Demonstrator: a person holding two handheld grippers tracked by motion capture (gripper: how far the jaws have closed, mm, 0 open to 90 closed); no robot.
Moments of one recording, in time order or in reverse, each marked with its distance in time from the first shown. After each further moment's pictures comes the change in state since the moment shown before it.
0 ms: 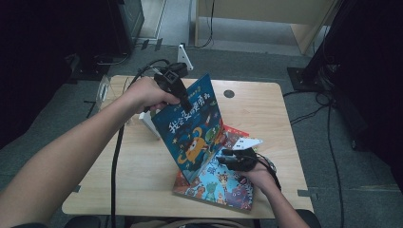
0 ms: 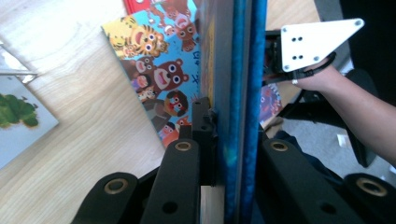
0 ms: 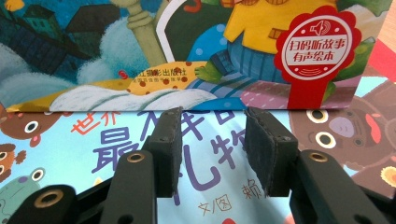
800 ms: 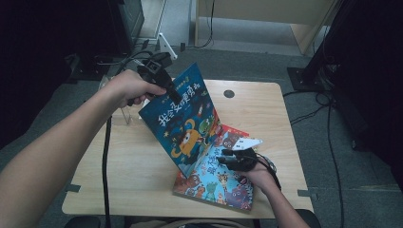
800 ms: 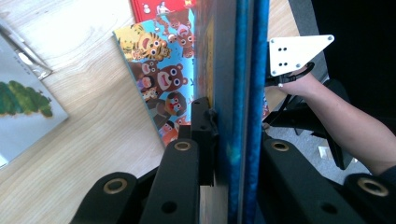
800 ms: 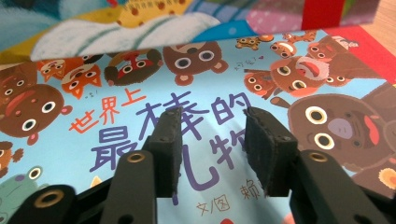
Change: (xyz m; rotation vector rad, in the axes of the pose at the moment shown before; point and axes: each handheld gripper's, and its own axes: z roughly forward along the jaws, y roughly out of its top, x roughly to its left) left arm 0.021 -0.019 -0.037 -0.087 -0.058 -0.046; right arm 0.000 0.000 0.000 0.001 -0.003 -0.015
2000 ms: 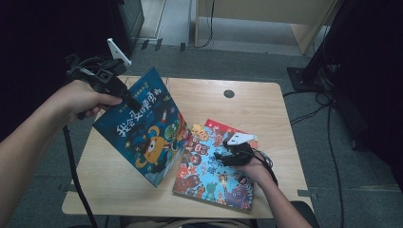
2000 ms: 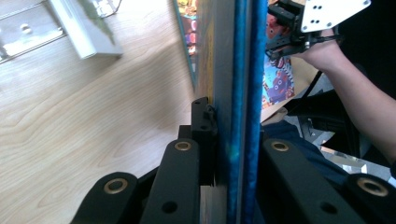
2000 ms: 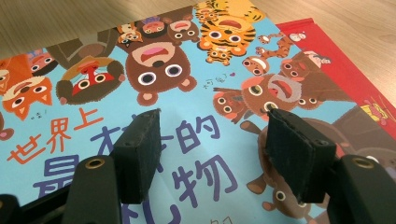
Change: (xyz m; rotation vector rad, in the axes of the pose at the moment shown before) left arm 0.042 -0.085 -0.049 -0.035 0.062 -0.108; right arm -0.008 0.013 0.016 0.017 -0.087 -0.033
